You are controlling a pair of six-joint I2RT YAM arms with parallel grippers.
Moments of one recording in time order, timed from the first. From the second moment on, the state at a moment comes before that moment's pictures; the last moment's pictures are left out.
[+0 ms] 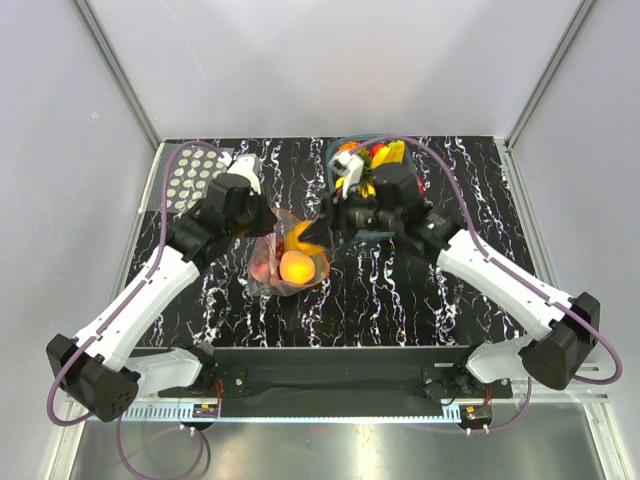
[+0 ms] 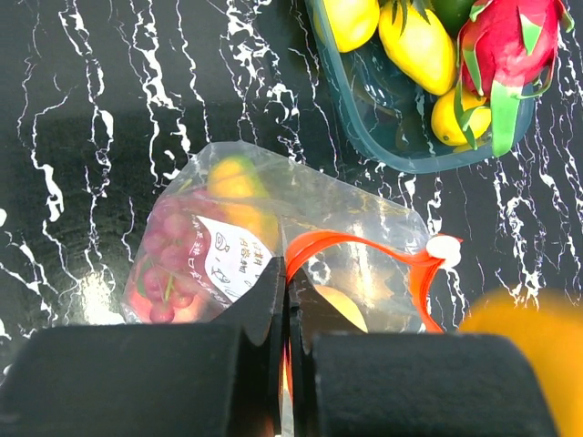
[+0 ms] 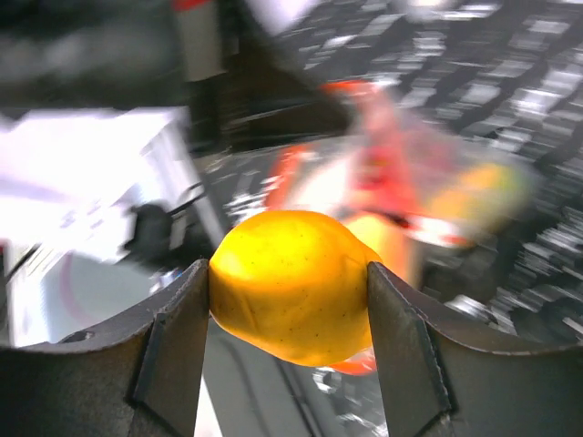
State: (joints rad) left arm -0.54 1.16 1.17 -0.60 -0.09 -0.48; right arm 0.73 1.36 1.32 -0.31 -0.44 0.36
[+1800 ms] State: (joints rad) left arm -0.50 1.11 1.20 -0.72 -0.08 -0.47; right arm 0.87 1.49 1.12 -0.35 -0.04 0.56
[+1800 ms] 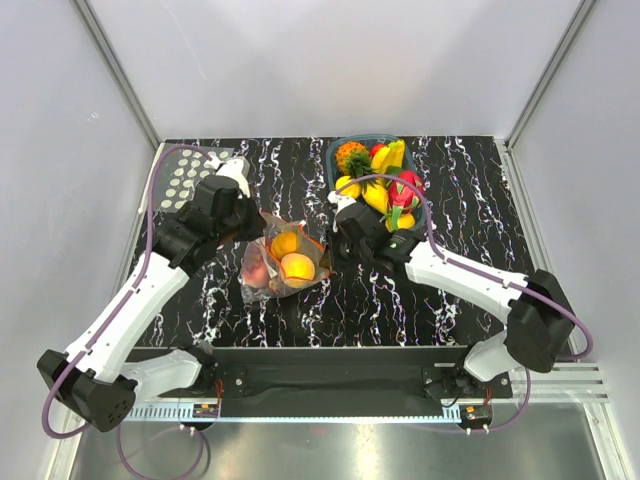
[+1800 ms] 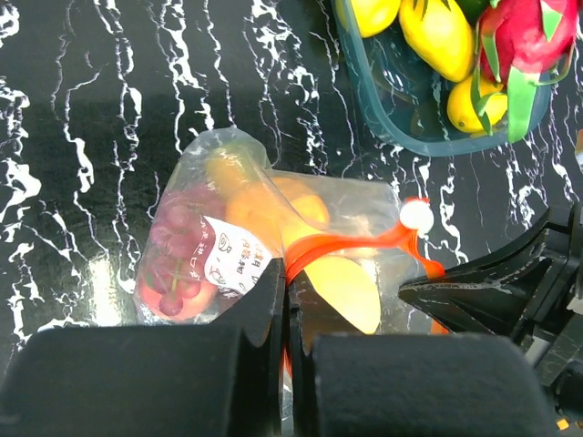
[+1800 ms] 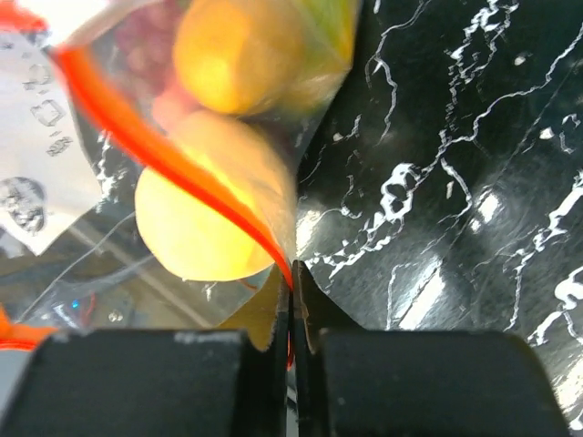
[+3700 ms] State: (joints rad) left arm -0.61 1.07 1.20 -0.65 0.23 -0.49; right arm 1.03 1.14 1.10 -0.58 0.20 0.82
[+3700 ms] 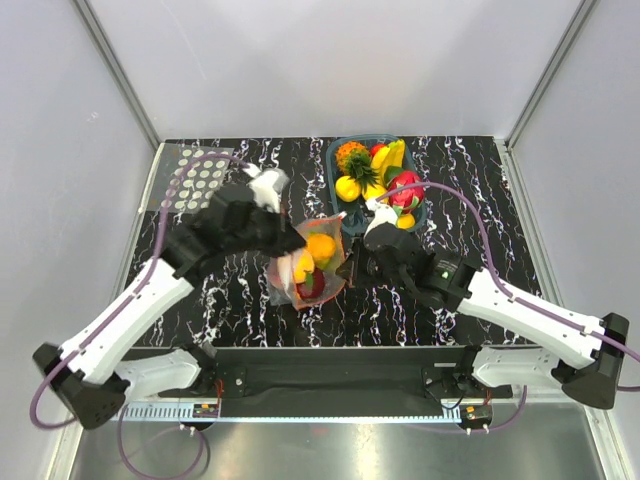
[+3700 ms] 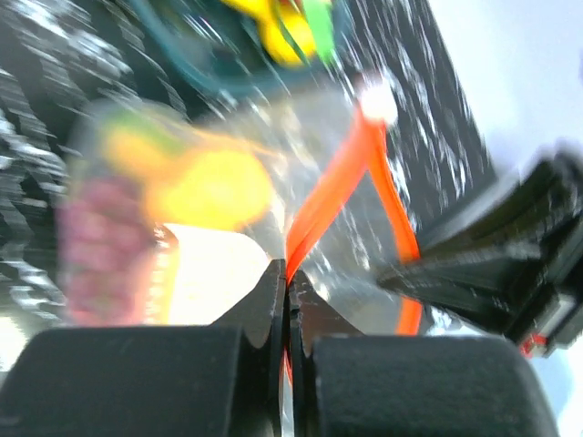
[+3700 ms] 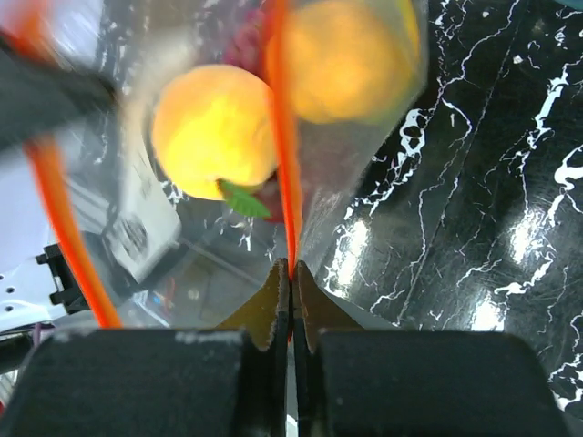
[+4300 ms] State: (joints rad) left arm -0.79 1.09 1.09 -0.53 0.31 -0.49; right arm 1.03 1.22 1.17 -0.53 0.17 0.78
